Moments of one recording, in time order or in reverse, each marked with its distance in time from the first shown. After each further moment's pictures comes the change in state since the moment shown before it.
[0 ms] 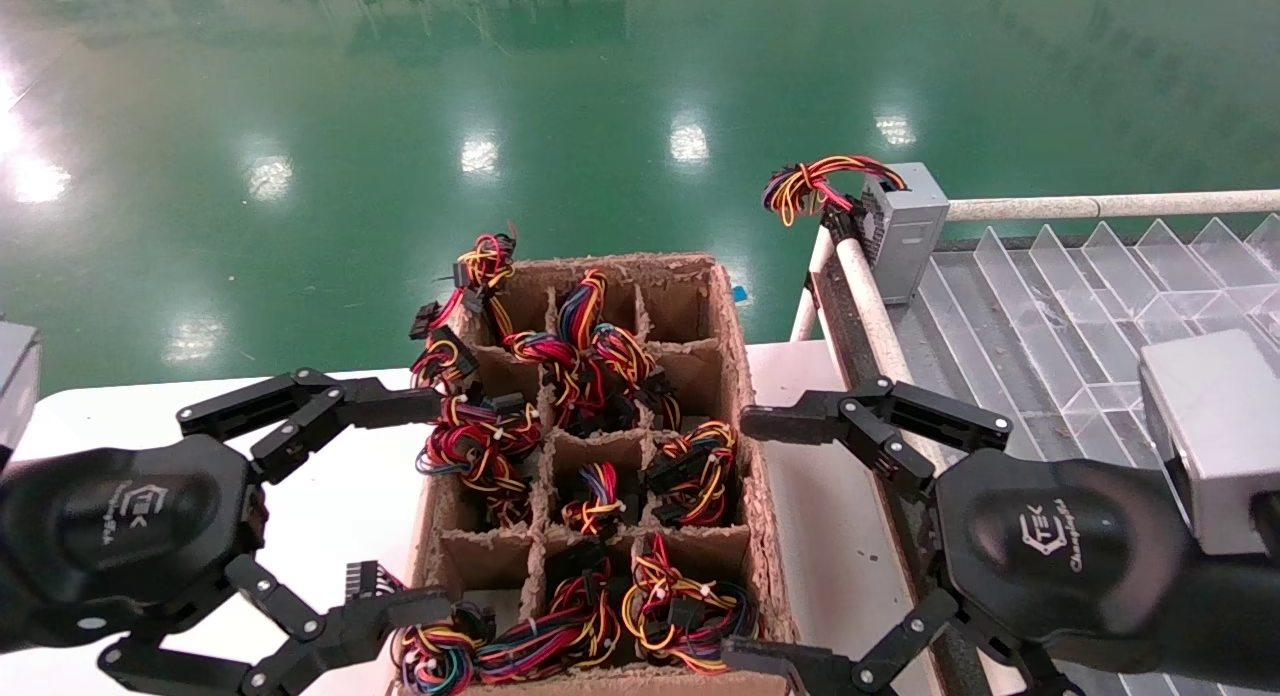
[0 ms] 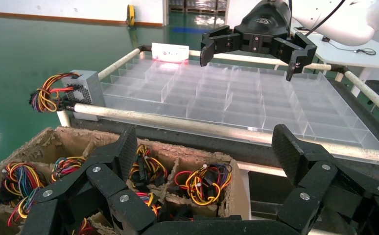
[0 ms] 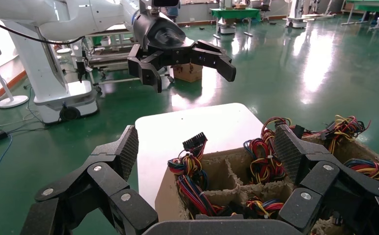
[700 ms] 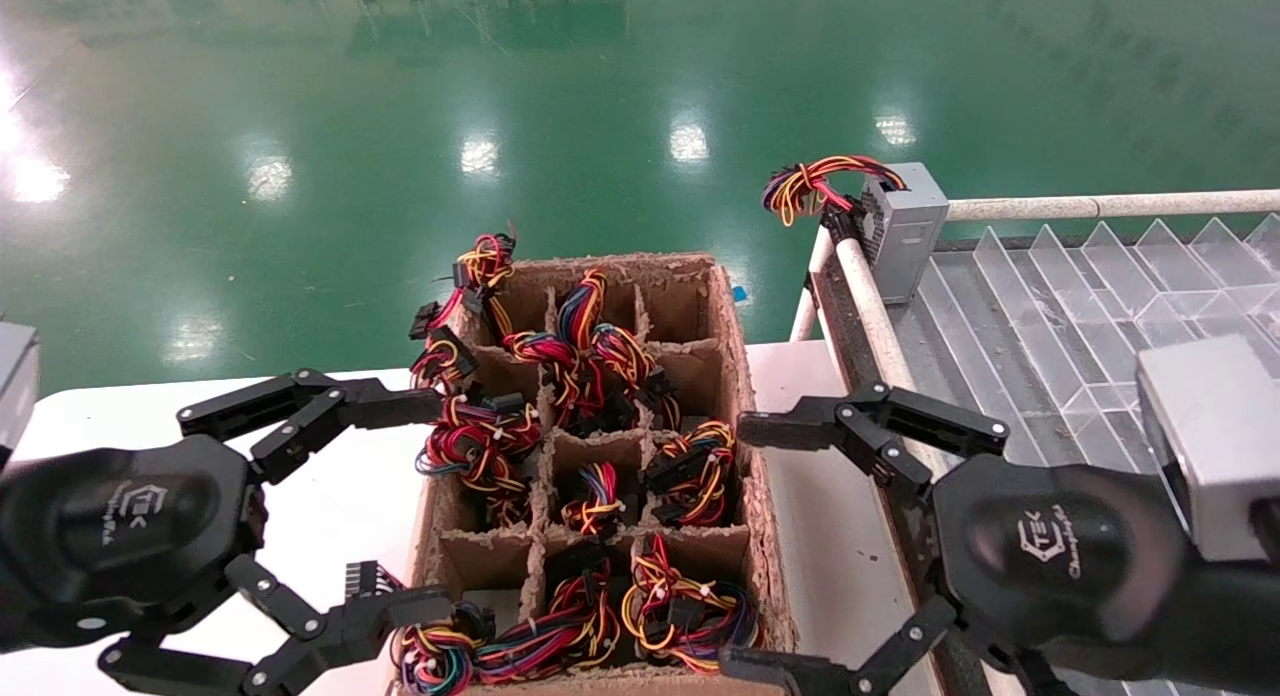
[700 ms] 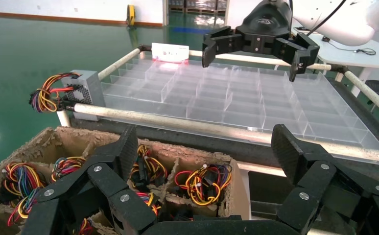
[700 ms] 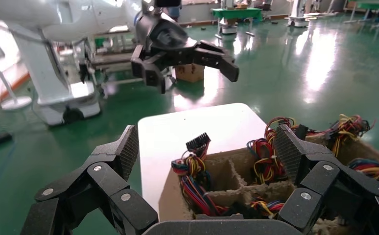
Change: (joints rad) left arm 0.000 0.000 0.000 0.000 0.000 0.000 0.000; right arm 0.002 -0.004 -0.004 0.013 -0.038 0.069 0.016
